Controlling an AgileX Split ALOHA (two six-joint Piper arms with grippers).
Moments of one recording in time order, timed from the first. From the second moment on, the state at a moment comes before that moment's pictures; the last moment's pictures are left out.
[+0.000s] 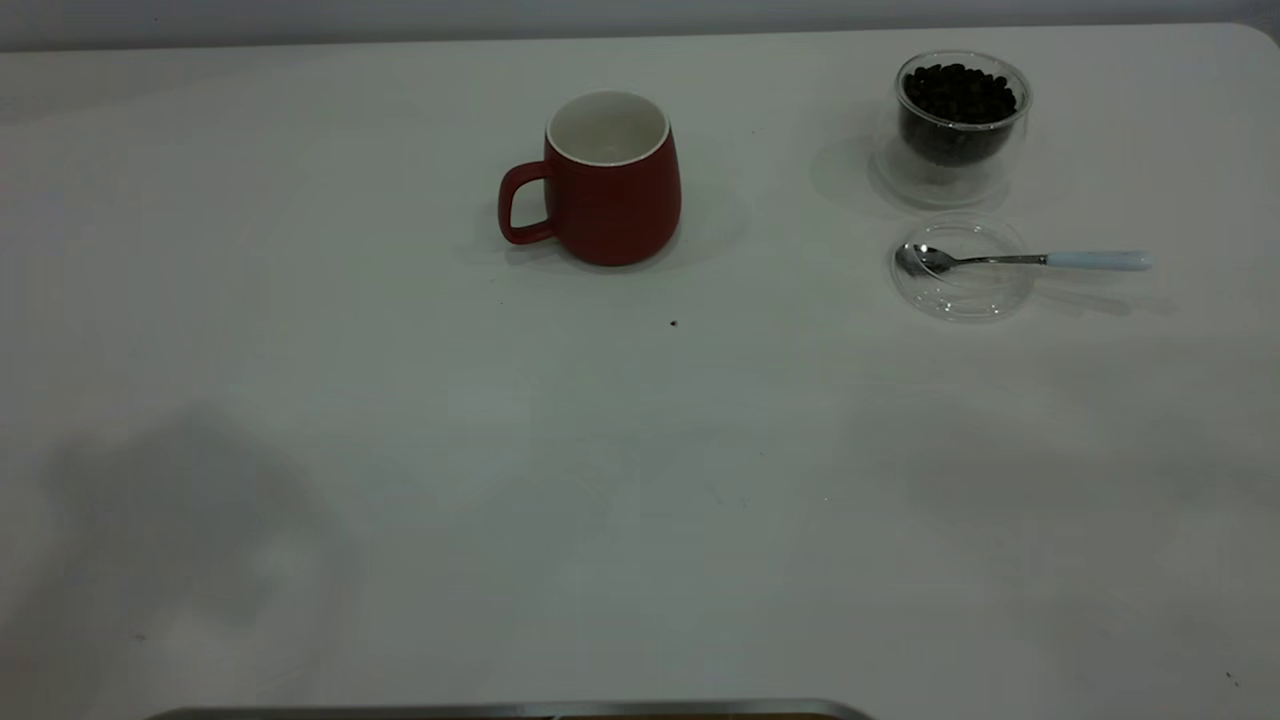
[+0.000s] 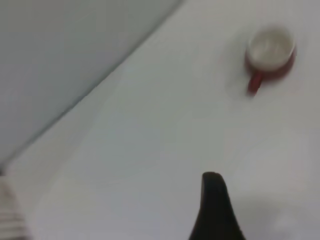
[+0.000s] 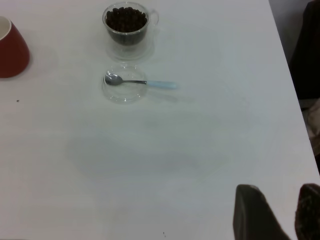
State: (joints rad) left arm -0.45 1.22 -1.59 0.12 1.16 0.21; right arm 0.01 -0.02 -0.47 0.02 1.13 0.01
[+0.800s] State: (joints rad) left arm -0.45 0.62 -0.76 0.04 1.16 0.01; right arm 0.01 -0.02 -0.47 0.02 1.13 0.01
